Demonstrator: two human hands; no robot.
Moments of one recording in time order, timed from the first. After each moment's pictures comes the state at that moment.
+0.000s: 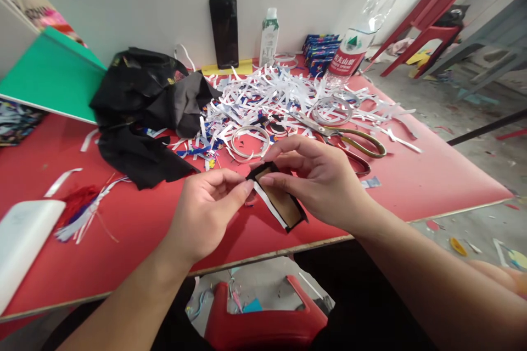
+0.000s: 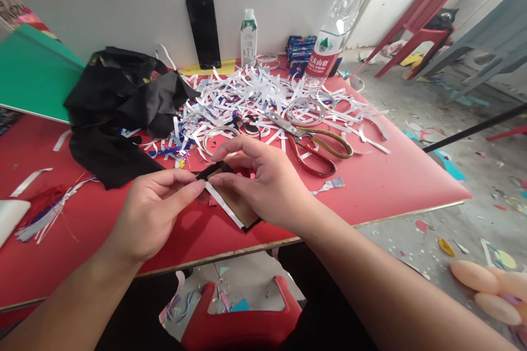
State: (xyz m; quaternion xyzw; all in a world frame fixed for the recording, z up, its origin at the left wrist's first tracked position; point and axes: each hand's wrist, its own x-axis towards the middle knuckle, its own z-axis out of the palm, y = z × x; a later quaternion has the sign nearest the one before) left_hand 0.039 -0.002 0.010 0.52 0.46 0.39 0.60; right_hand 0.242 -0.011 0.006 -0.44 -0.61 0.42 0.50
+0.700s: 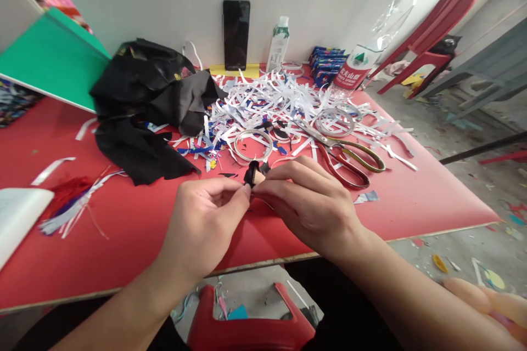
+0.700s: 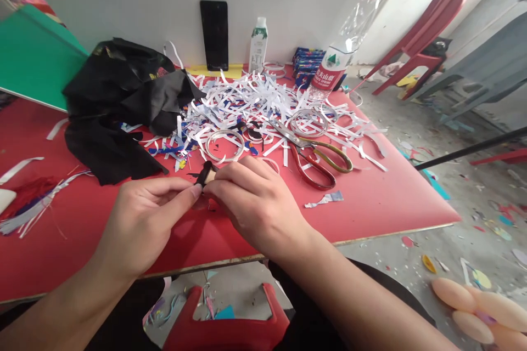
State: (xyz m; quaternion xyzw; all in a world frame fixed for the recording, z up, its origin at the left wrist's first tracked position) left_hand 0.040 -0.013 0.027 0.58 0.53 0.36 0.50; right_hand 0.236 -0.019 0.003 -0.35 -0.84 0.01 0.42
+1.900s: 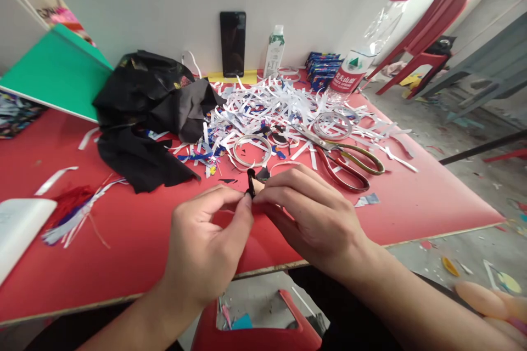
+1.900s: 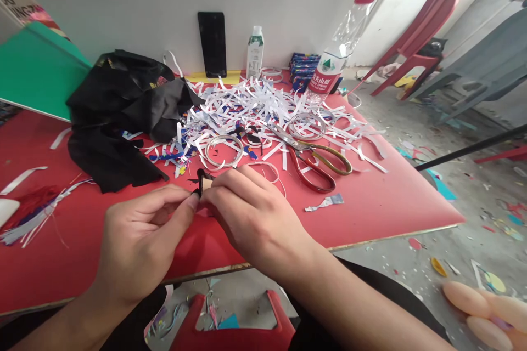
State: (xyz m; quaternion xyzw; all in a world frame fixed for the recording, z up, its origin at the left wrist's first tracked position) left_hand 0.043 -0.029 0.027 0.61 0.51 0.42 0.43; right_hand 0.230 -0.028 0.009 -0.37 -0.83 0.05 0.43
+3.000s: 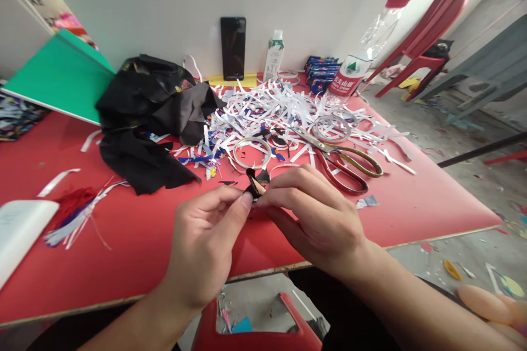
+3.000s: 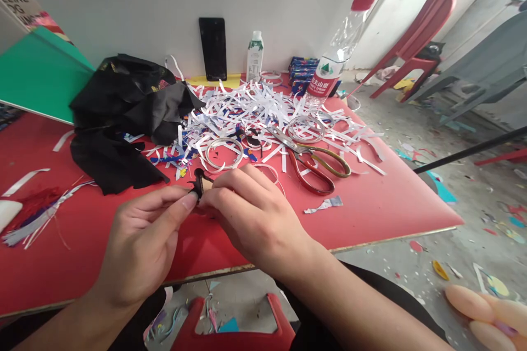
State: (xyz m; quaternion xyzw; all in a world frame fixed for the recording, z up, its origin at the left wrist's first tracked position) left_hand 0.046 -0.028 0.014 0.45 0.43 0.47 0.63; right_hand 0.231 -0.026 0.011 -0.36 -0.81 0.04 0.45
